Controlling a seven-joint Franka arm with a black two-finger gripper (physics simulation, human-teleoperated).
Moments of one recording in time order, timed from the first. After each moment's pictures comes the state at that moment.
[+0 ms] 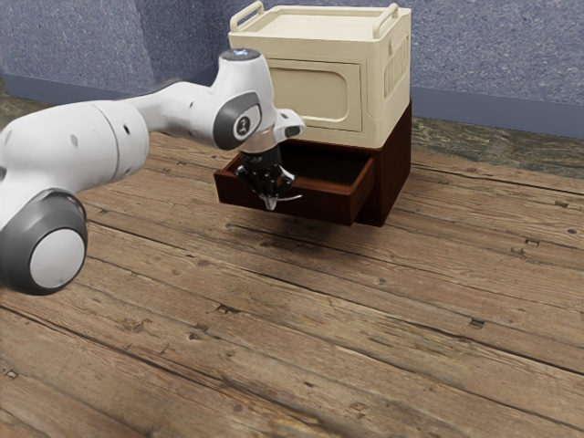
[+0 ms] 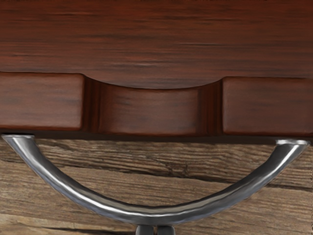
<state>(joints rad) -0.12 0.64 0.07 -1.25 0.00 1.99 -0.18</state>
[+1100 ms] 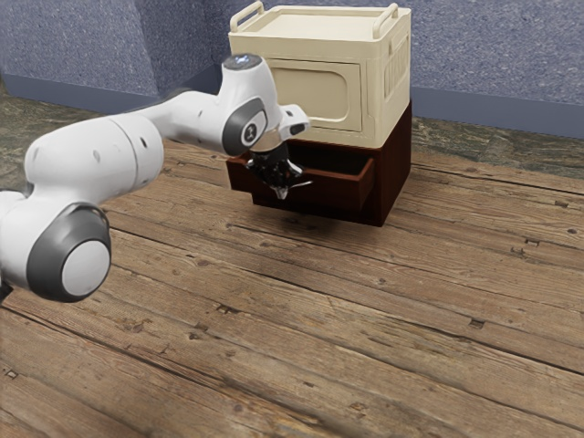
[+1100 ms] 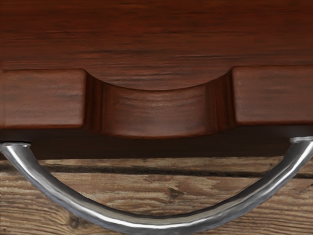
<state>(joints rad) -0.10 0.77 0.07 -1.09 -0.01 2.09 -0.12</state>
